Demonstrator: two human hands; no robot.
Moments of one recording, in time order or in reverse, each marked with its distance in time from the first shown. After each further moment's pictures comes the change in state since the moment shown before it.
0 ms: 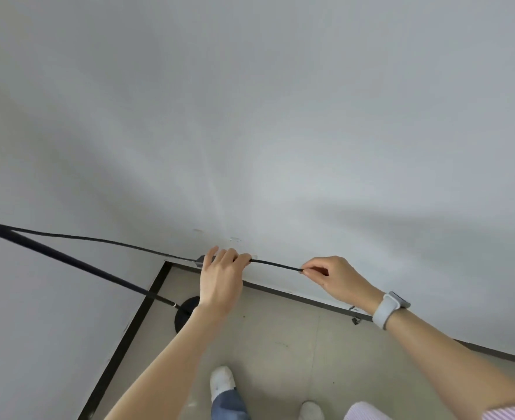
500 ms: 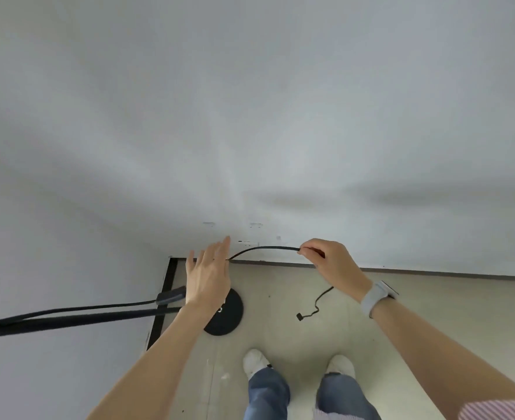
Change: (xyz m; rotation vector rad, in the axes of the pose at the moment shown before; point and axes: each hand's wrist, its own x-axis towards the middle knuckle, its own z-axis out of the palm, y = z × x) left_hand 0.027 -0.171 0.086 -0.111 -0.340 -0.077; right_hand 0.112 -0.011 0.131 0.136 0.250 0.206
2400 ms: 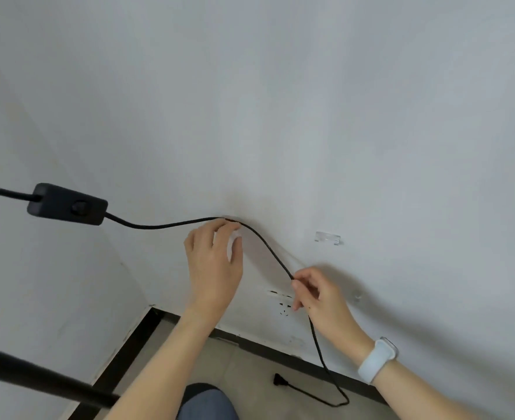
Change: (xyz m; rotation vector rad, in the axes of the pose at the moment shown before) left_hand 0.163 -0.146 0.270 -0.229 0.982 0.076; right_hand 0.234 0.205 0.272 0.212 0.007 -0.425
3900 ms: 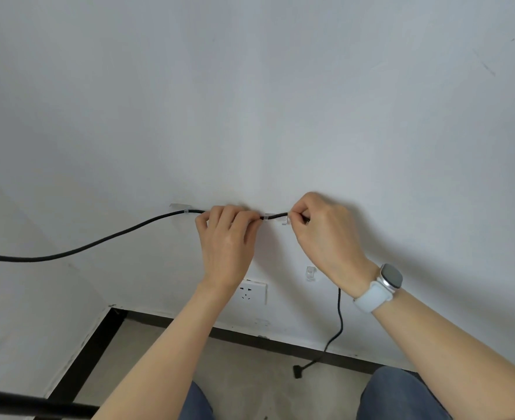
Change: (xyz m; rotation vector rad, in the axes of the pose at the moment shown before) left_hand -0.001 0.069 0.044 -0.061 0.039 0.189; right_hand 0.009 -0.073 -0.080 -0.641 0.391 -0.278
